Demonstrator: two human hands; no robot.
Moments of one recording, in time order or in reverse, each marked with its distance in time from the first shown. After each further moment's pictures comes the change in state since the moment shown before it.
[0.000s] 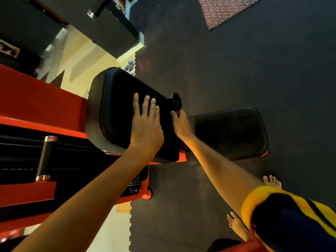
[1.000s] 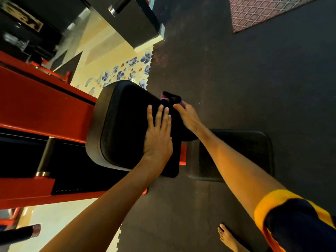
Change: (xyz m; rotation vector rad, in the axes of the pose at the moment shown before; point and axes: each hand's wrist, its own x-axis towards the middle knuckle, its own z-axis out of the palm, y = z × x) left_hand 0.038 0.024 0.004 -0.016 -0.071 -0.048; right_hand 0.086 -0.043 -0.026 -0.109 -0.276 -0.069
